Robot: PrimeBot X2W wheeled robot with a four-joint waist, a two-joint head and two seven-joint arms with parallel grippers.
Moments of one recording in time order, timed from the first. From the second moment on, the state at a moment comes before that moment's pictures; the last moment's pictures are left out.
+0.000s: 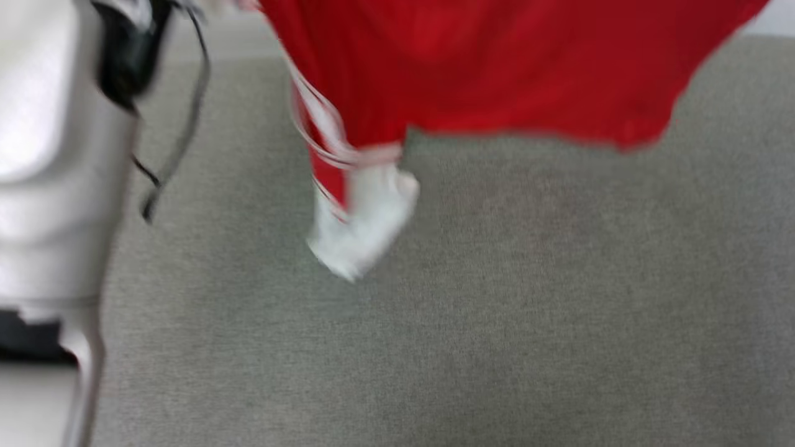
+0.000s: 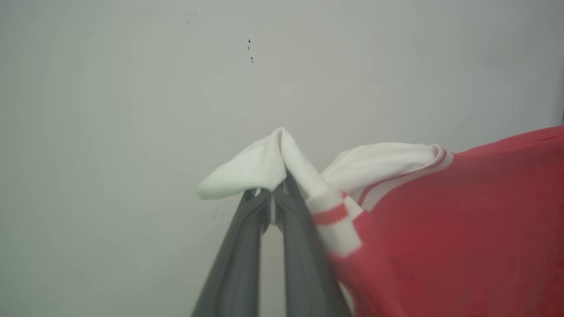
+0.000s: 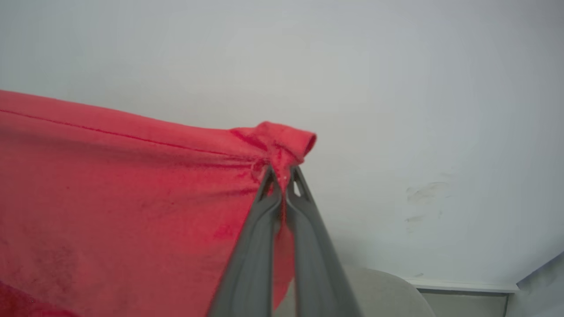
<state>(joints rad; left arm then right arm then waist) -1.14 0.32 -0.32 0.48 -0.43 -0.12 -0.06 -1.06 -0.35 -0.01 0.32 0.27 0.13 0.53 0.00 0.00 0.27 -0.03</state>
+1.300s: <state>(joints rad) -1.39 0.34 -0.31 0.90 -0.54 -0.13 -0.26 -1.38 -0.30 0.26 0.84 0.38 0.13 0.03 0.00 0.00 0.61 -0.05</state>
